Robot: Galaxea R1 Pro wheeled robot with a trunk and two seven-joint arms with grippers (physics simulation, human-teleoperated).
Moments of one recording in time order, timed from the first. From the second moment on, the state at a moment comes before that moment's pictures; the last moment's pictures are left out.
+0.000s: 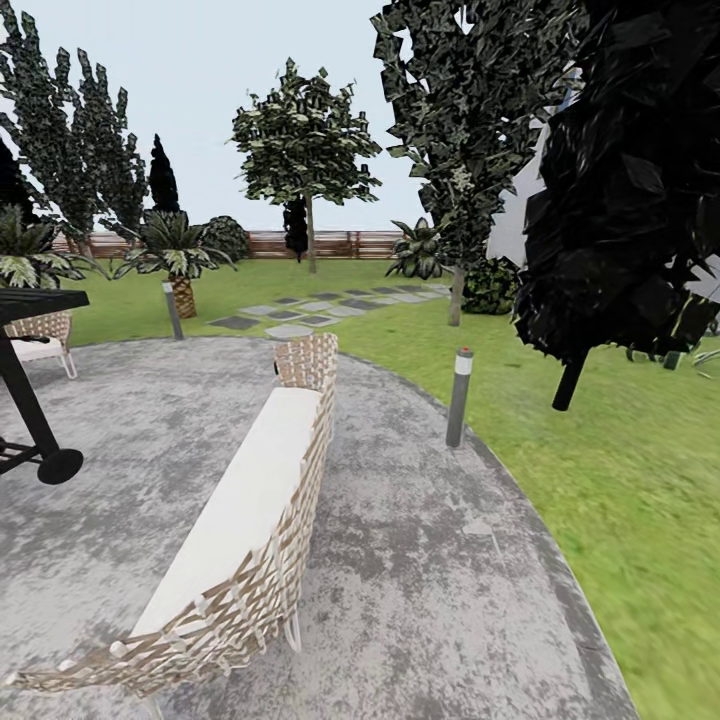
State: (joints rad) left arm -0.06 0.04 0.01 -0.17 0.43 -0.32 -0.11; right arm -0.05 0.01 0.00 -0.31 0.00 -0.09 -0.07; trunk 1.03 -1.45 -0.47
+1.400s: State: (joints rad) left arm -0.06 0.04 0.01 -0.17 0.43 -0.32 -0.11; right arm -0.05 0.01 0.00 -0.30 0.00 -0.09 -0.07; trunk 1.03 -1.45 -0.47
